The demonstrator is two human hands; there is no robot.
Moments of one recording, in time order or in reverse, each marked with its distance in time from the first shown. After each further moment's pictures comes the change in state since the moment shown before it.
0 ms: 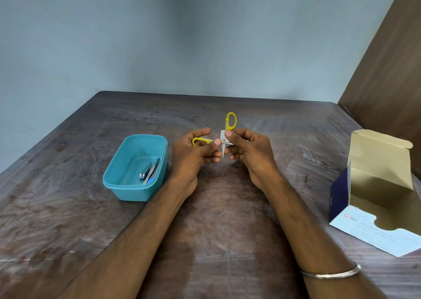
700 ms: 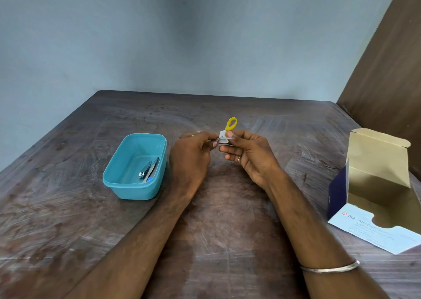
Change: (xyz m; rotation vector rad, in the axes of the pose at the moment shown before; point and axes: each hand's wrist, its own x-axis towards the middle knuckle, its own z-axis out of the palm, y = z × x) left_hand -0.009 0.001 -0.005 1.039 0.112 0.666; right_hand 0.000 -0.004 -0.004 0.200 -0.111 0.170
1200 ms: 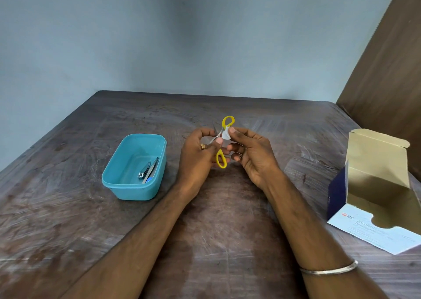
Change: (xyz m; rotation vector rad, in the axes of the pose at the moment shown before) left_hand -0.003 0.017 0.004 -0.789 -0.146 -0.502; right_hand 0.005 0.004 -0.001 0.024 0.106 -0.043
